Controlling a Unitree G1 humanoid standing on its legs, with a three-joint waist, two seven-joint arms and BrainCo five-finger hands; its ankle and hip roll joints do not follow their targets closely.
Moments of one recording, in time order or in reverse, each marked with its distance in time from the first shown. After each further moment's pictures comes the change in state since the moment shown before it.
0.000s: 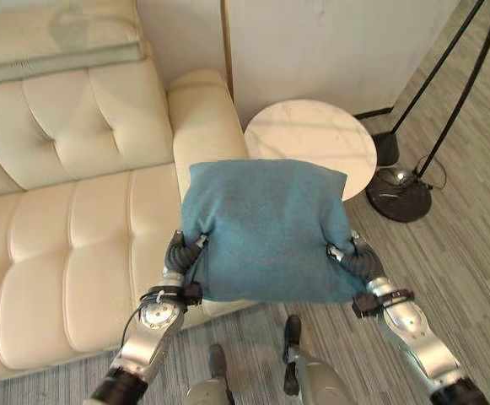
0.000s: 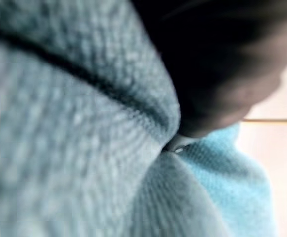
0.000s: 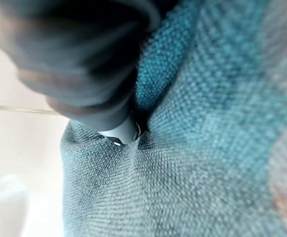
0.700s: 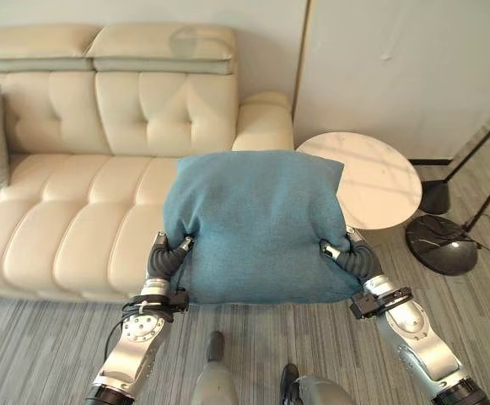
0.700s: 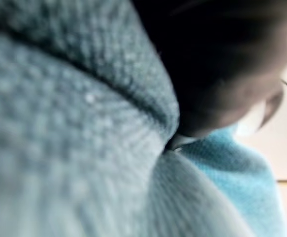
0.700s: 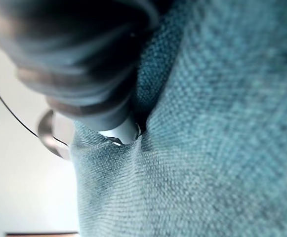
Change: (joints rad) left arm 0.056 0.024 0.034 -0.061 0.034 -0.017 -0.029; right arm -0.027 -0.041 0.000 -0.001 0.034 -0.053 0.038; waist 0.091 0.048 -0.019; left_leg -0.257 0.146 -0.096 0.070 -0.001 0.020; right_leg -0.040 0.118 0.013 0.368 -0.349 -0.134
